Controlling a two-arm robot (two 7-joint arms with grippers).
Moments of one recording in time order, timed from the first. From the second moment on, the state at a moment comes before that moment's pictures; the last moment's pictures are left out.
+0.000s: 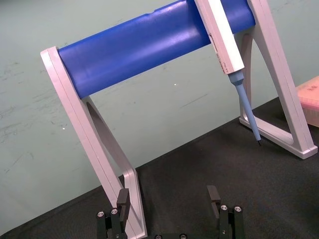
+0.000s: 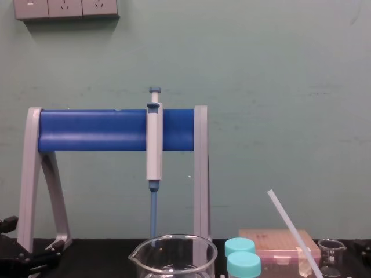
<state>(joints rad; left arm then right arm) -0.20 0.60 0.45 -1.41 -0.25 -0.12 0.03 0.20 0.60 -0.45 -1.41 0.25 -0.12 -0.03</state>
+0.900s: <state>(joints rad) -0.20 0.60 0.45 -1.41 -0.25 -0.12 0.03 0.20 0.56 -0.43 -1.47 0.16 -0.23 -0.03</state>
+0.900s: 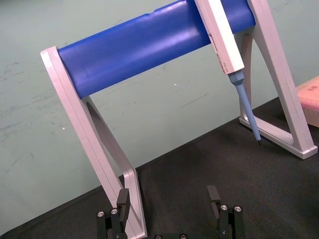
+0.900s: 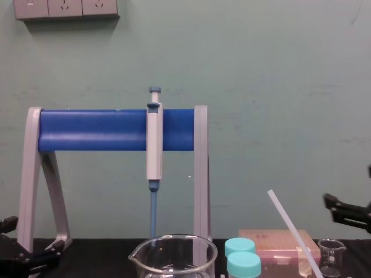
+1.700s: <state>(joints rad) -0.20 0.60 0.45 -1.41 -0.25 -0.12 0.03 0.22 0.53 -0.46 -1.49 0.23 -0.29 0.24</state>
